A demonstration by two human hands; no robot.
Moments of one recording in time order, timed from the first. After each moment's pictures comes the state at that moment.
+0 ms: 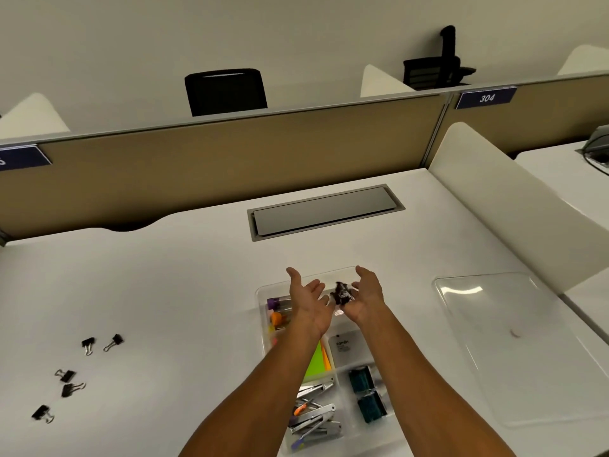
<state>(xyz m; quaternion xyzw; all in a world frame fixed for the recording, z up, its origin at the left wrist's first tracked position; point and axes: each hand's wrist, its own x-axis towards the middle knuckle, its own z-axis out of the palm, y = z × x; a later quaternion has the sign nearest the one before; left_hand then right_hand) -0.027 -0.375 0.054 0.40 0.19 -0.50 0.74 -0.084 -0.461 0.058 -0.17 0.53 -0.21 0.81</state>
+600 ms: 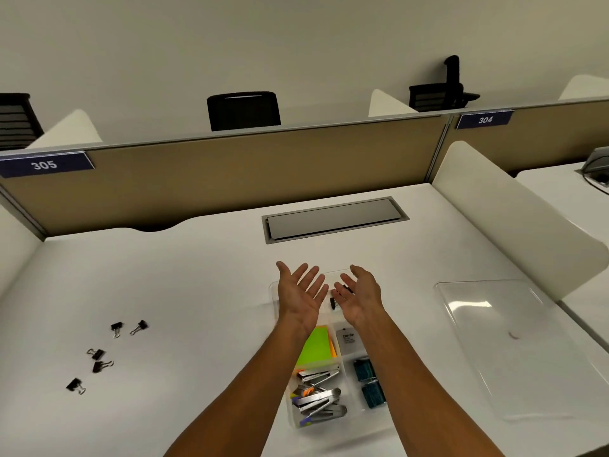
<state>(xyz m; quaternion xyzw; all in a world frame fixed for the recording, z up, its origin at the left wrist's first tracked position) -0.031 -0.322 0.084 0.38 0.10 -0.42 0.82 -0.100 -0.413 0.089 -0.26 0.46 -0.24 0.82</state>
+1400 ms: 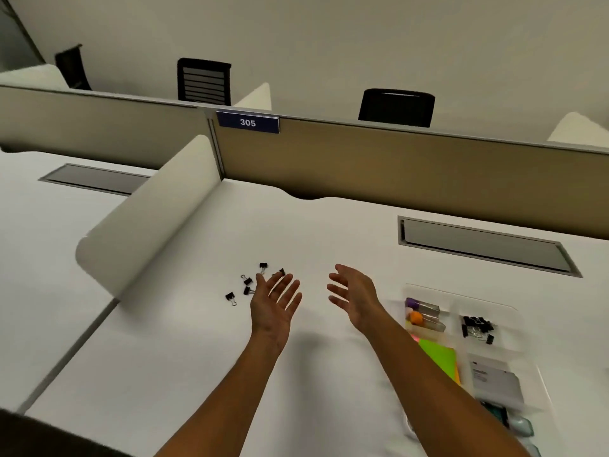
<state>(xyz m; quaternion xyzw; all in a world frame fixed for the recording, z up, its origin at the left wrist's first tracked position) 0.055 -0.030 0.053 0.36 0.18 -0.16 0.90 0.041 -0.205 0.070 -0.54 0.32 0.01 0.78</state>
